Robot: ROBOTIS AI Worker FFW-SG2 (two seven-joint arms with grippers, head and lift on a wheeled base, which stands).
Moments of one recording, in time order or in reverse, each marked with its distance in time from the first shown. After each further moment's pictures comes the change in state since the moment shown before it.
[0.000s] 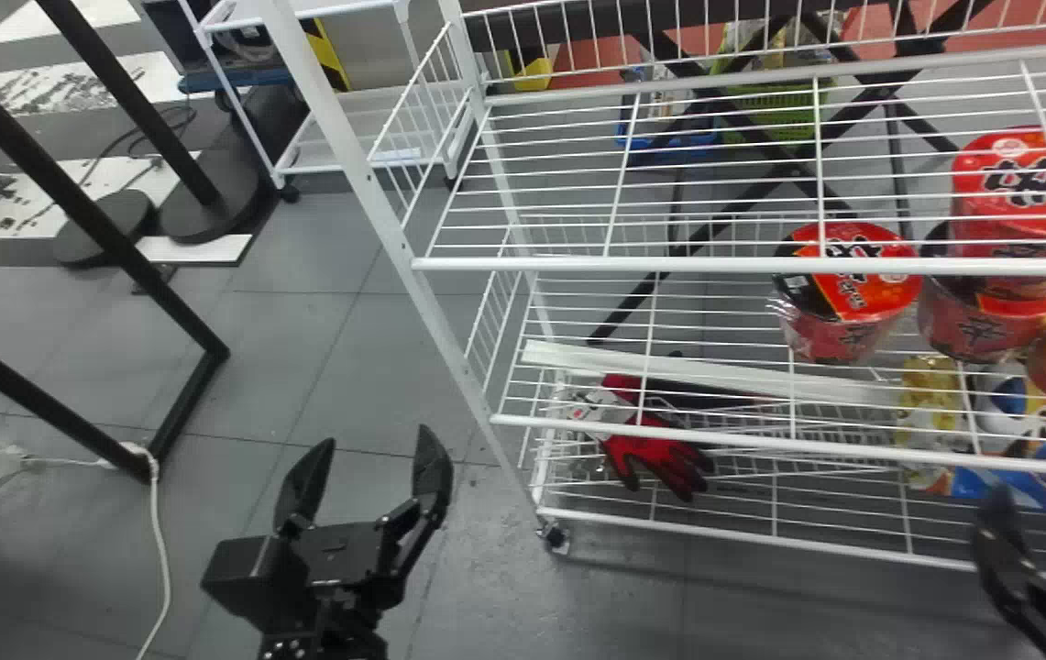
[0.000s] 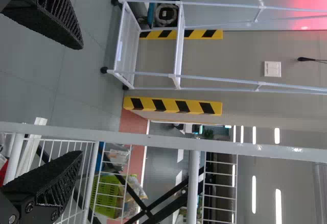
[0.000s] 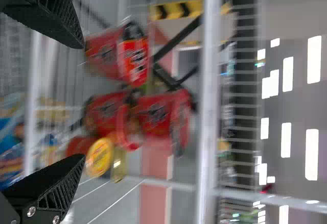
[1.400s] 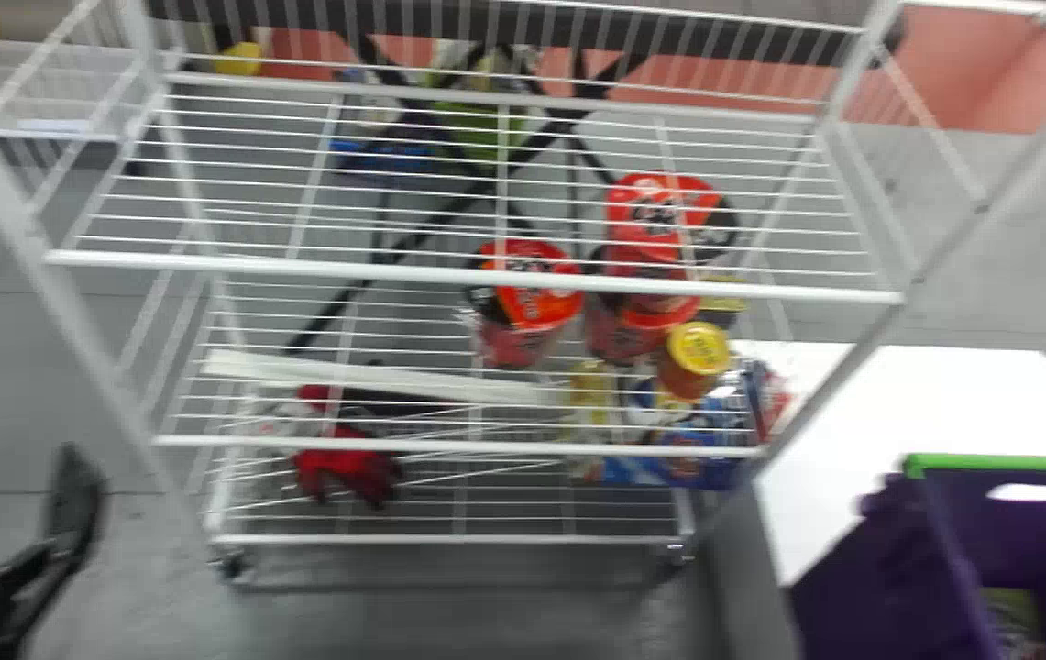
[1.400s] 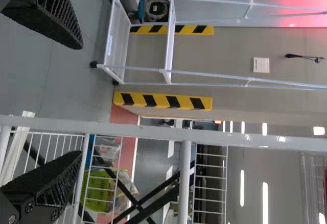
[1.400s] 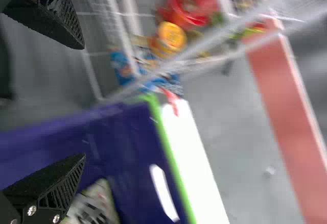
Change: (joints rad) left arm -0.024 0.030 -0.052 0.038 -0.011 -0.067 0.026; right arm -0.374 0.096 -1.298 -0.434 -0.733 1.329 0.458
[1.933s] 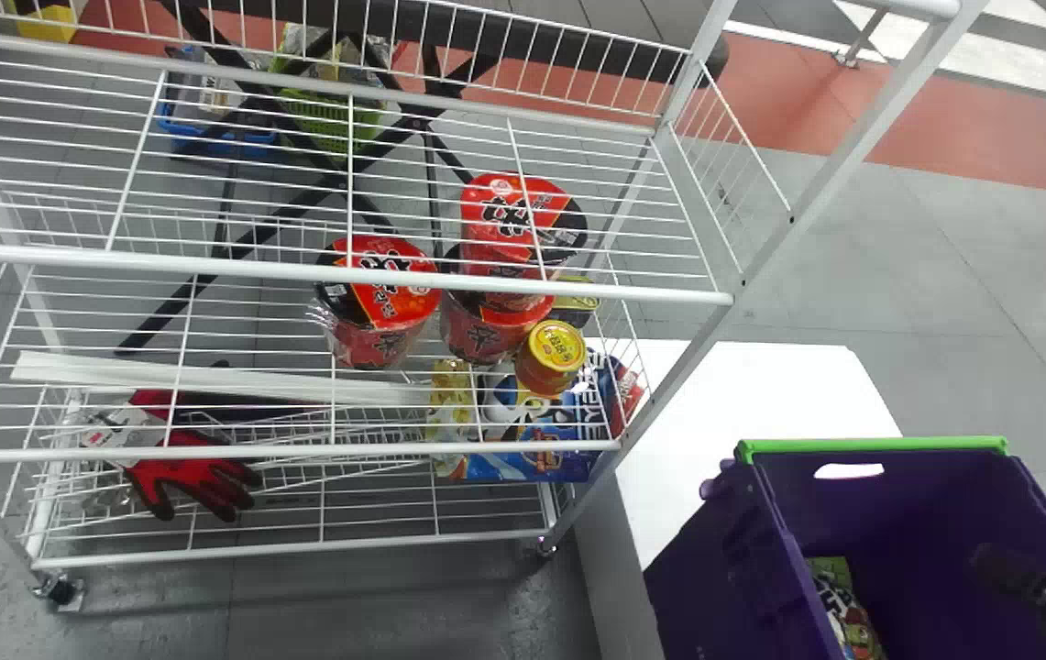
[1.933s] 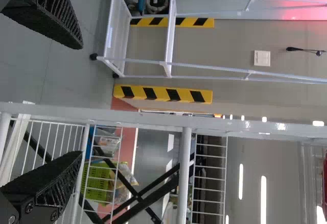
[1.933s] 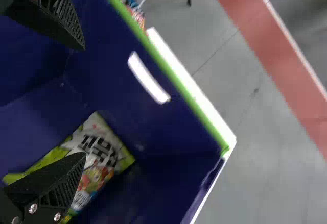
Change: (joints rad) left arm -0.018 0.003 -0.027 0.002 -0.002 0.003 -0.009; right arm -0.056 -0.144 -0.014 0.434 0.179 0.000 0.013
